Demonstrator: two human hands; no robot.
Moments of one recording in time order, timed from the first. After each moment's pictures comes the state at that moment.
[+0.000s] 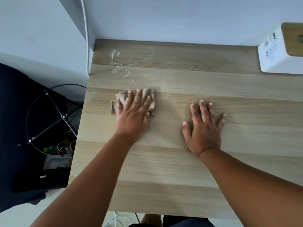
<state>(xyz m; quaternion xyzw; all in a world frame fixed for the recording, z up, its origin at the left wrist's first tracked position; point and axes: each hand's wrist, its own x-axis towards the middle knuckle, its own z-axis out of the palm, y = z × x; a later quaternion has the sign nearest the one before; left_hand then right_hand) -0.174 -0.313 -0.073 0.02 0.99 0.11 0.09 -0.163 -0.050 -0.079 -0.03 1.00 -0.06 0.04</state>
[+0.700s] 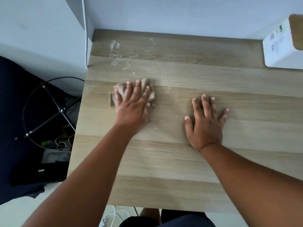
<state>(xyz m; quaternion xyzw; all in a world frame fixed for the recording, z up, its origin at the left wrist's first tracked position) -0.181 -0.313 -0.069 0.01 0.99 0.11 0.10 -0.163 -0.049 -0.085 -0.03 1.00 -0.07 0.02</state>
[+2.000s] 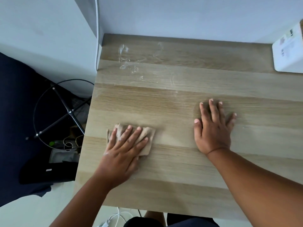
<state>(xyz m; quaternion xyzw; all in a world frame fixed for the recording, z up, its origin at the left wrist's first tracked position) -0.038 -0.367 -0.067 0.18 0.98 0.10 0.07 -0.164 -0.046 -0.090 -0.03 1.00 -0.08 0.01</state>
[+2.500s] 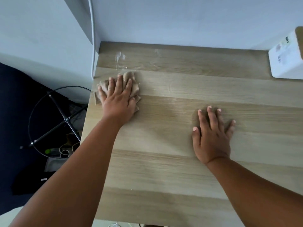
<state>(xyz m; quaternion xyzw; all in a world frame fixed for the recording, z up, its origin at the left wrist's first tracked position) -0.233 -0.372 -0.070 -0.09 0.99 0.10 0.09 -0.163 -0.046 -0.090 -0.03 1.00 -0.06 0.00</state>
